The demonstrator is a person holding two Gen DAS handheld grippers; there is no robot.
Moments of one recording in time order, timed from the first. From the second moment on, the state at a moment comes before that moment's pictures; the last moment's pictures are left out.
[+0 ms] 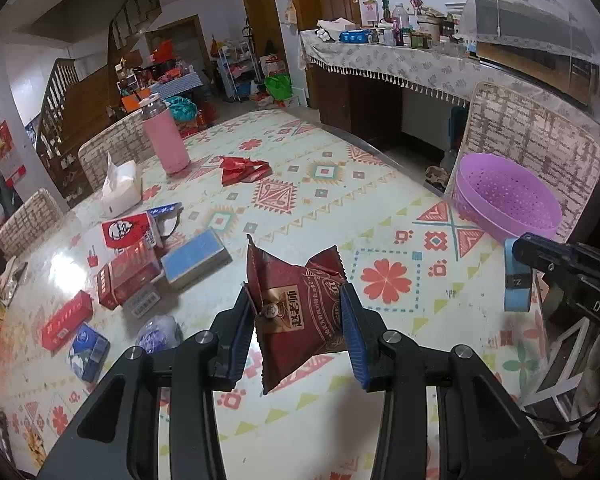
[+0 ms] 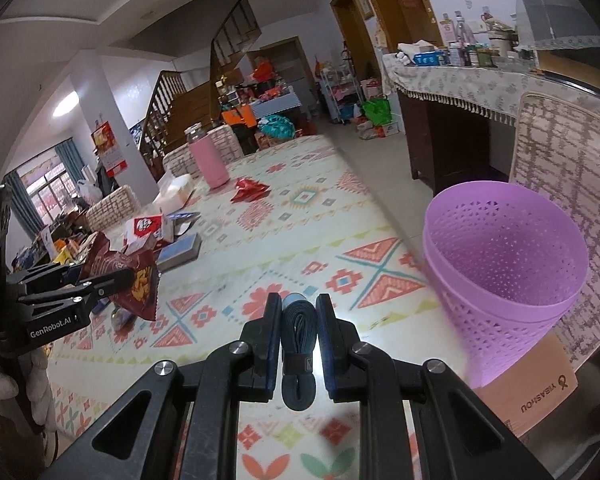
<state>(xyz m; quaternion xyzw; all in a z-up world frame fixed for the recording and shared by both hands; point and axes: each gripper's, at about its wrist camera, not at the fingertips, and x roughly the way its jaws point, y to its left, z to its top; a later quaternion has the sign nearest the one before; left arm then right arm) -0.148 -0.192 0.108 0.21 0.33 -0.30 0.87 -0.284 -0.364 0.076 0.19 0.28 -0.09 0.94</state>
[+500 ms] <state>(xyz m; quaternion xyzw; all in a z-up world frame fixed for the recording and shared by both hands) -0.147 -0.243 0.116 0.23 0.33 -0.33 0.86 -0.289 -0.415 0.094 0.21 0.26 -0.12 0.93</state>
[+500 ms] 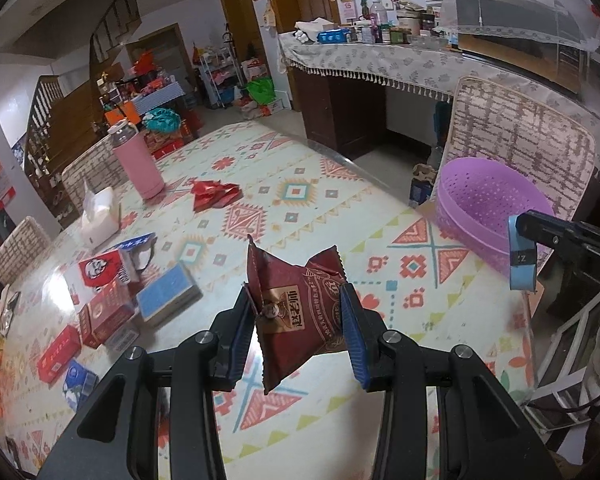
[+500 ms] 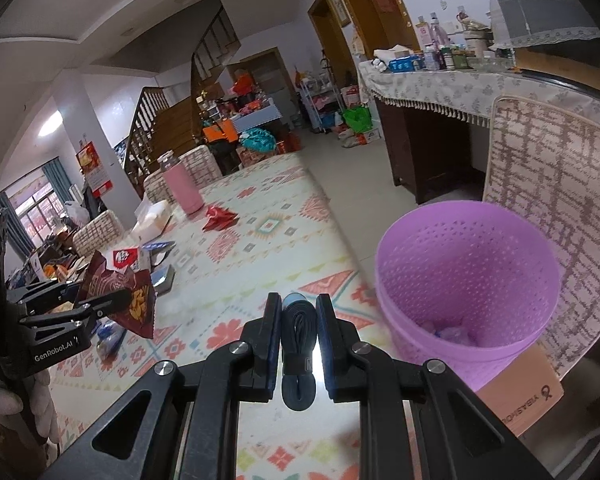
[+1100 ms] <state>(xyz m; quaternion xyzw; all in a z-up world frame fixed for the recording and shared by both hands) -0.156 -0.323 0.127 0.23 0.33 -0.40 0.83 -0.307 -0.479 0.115 0.21 0.23 -0.19 0.93</state>
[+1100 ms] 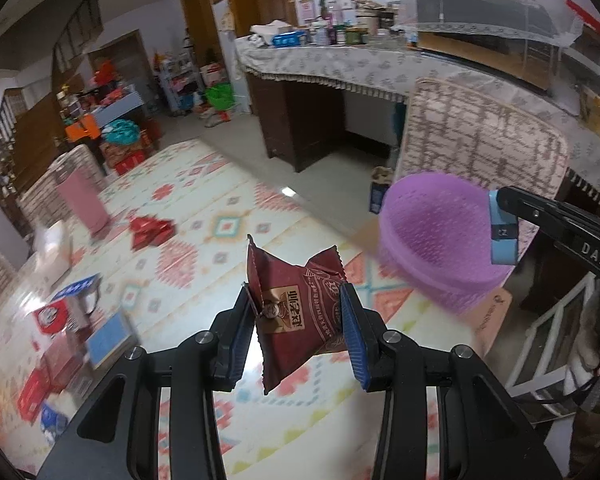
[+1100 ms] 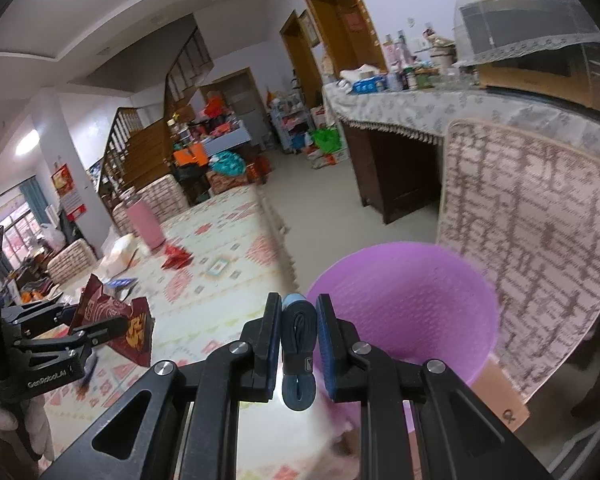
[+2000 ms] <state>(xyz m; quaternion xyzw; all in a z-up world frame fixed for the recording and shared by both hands) -0.142 -0.464 0.094 0.15 0.43 -0.50 0.74 -0.319 -0.598 0.057 0.28 0.25 -0.26 0.89</state>
